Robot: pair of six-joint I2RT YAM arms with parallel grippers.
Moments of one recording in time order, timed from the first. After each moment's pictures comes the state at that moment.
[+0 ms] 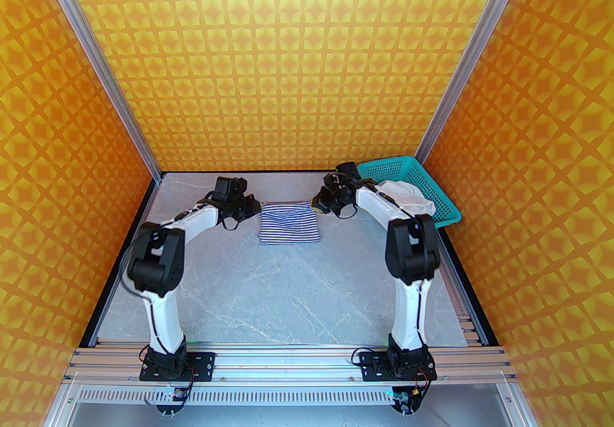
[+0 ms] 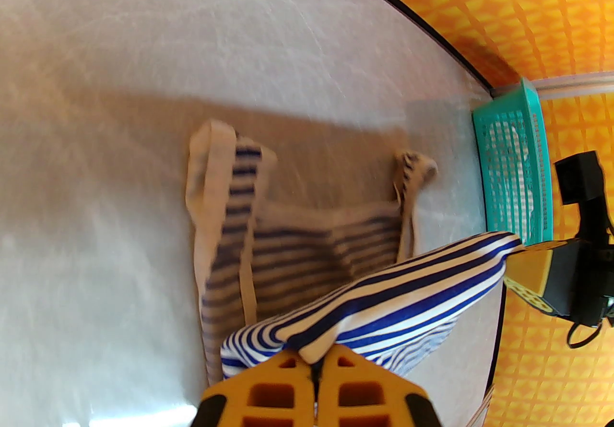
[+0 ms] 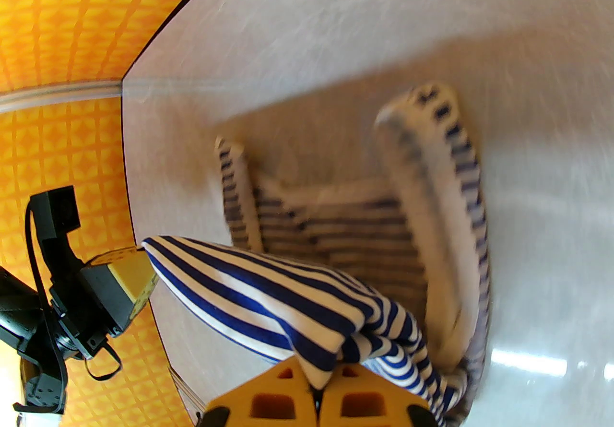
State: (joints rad) left arm -0.24 2.08 1.46 -0.14 0.52 -0.65; right arm 0.19 2.21 1.80 -0.61 -0.64 0.58
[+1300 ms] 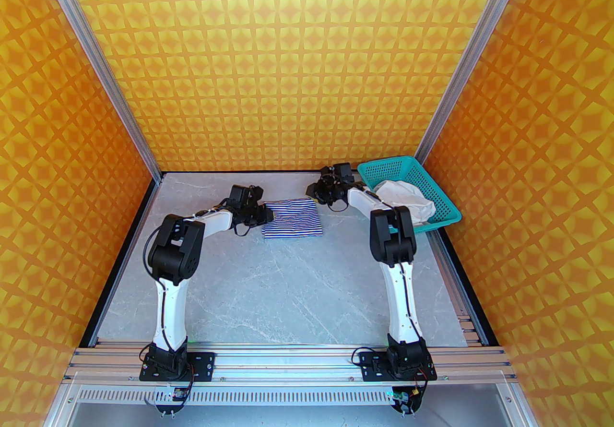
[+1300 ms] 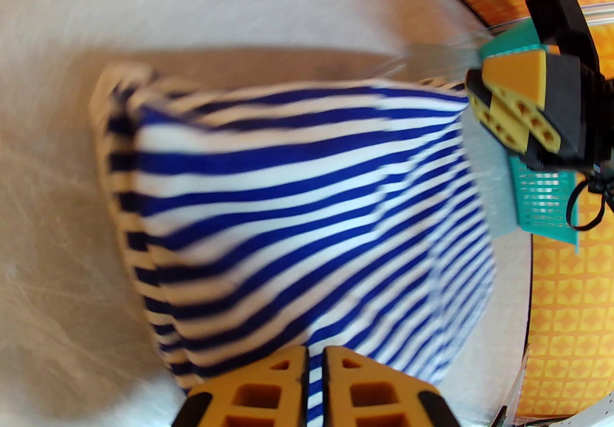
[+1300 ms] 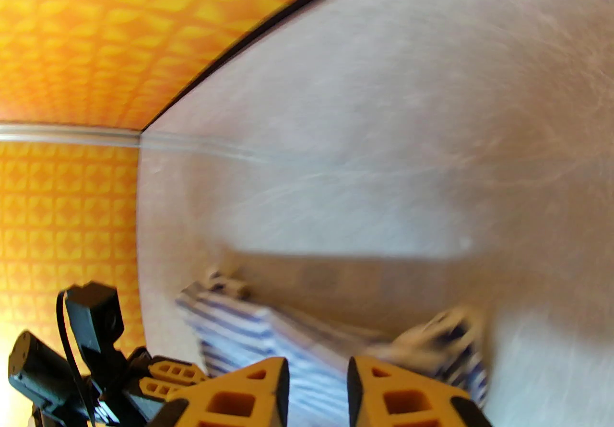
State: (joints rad) left arm -0.31 2.19 1.44 -0.08 0.56 -0.51; right arm 0.17 2.48 2.00 -0.33 -0.64 0.61
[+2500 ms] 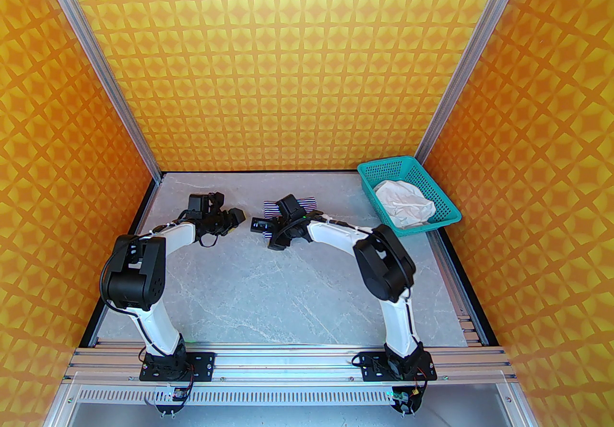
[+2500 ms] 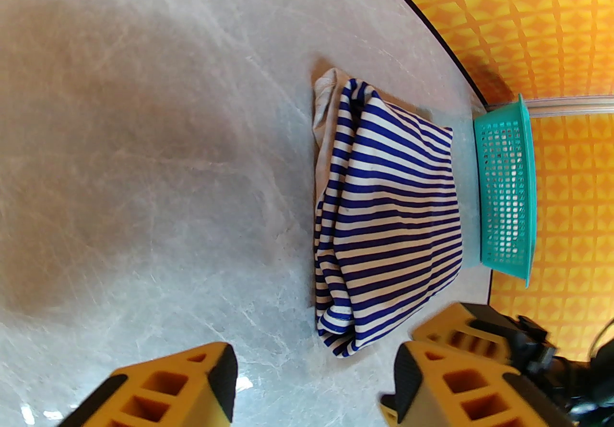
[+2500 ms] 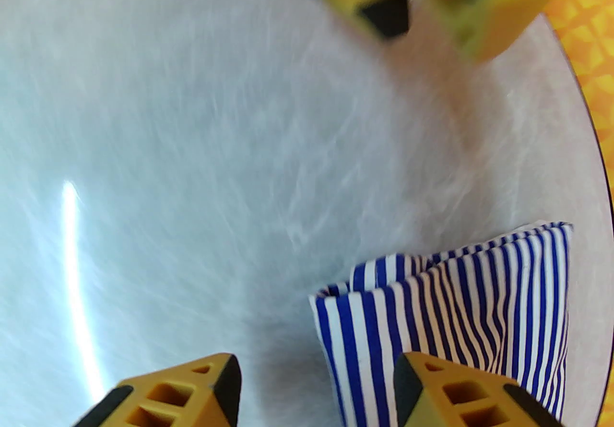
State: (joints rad) left arm -0.09 1.84 1.06 0.00 0.63 -0.65; right arm 0.65 2.12 1.53 -0.36 -0.24 -0.88
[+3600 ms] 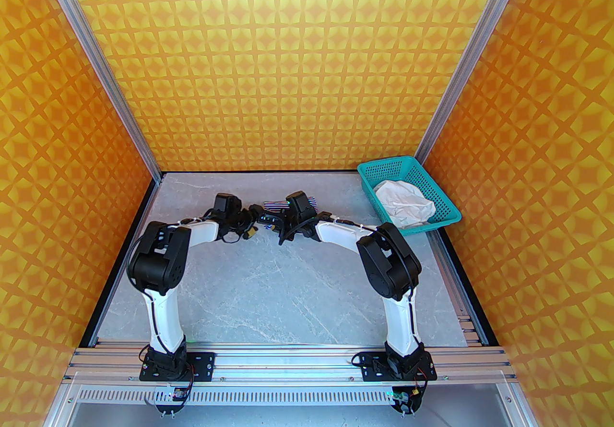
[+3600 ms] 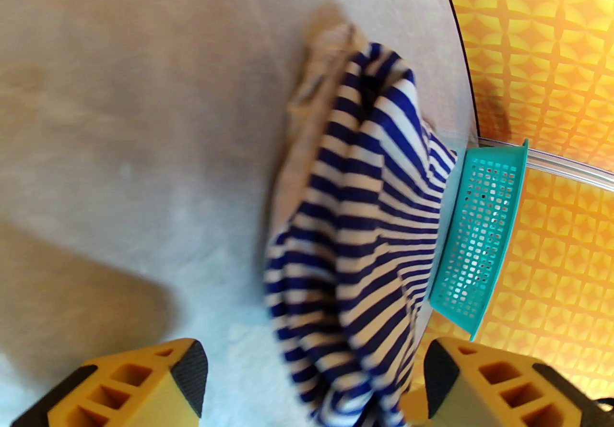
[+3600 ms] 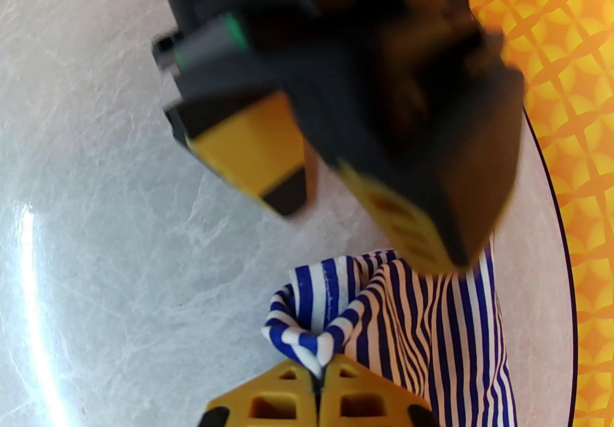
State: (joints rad) left arm -0.26 2.04 1.20 0.12 0.57 -1.09; right arm 0.58 2.06 1.40 -0.08 -0.32 -0.82
